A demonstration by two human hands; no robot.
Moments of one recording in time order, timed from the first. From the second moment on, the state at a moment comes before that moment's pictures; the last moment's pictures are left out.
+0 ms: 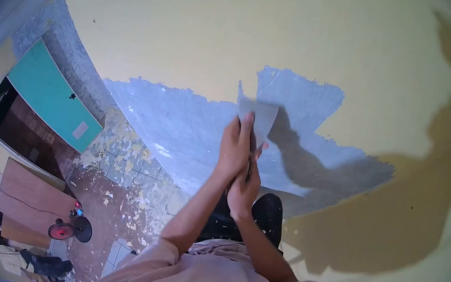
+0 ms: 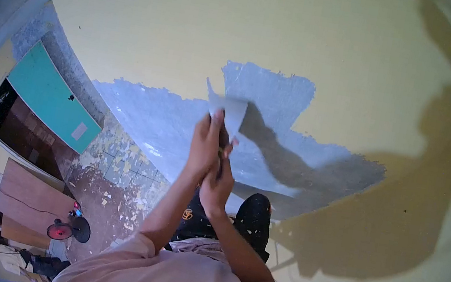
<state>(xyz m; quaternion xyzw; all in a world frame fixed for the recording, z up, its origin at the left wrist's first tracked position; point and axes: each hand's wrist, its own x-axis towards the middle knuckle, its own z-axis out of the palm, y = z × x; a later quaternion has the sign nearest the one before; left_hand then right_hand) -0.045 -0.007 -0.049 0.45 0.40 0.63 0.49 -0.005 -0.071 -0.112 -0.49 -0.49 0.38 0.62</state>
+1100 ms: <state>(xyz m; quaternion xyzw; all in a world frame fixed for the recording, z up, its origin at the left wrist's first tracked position) -0.026 -0.011 -0.052 0.43 0.39 0.63 0.50 0.015 -0.065 -0.133 -0.50 -0.50 0.27 0.66</state>
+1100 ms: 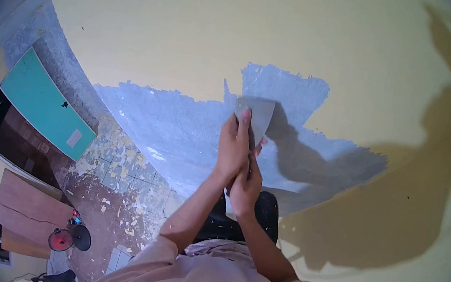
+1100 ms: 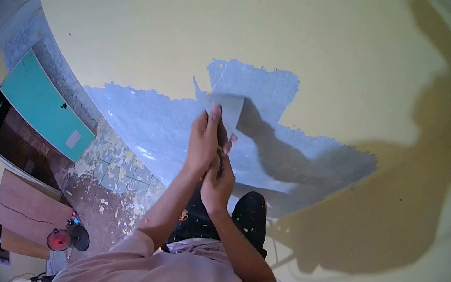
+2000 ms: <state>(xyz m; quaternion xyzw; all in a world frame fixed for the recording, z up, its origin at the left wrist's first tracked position) -0.026 -0.018 -0.045 0.41 0.41 0.61 0.53 0.012 -0.078 -0.120 -0.49 -0.46 0.40 0.62</state>
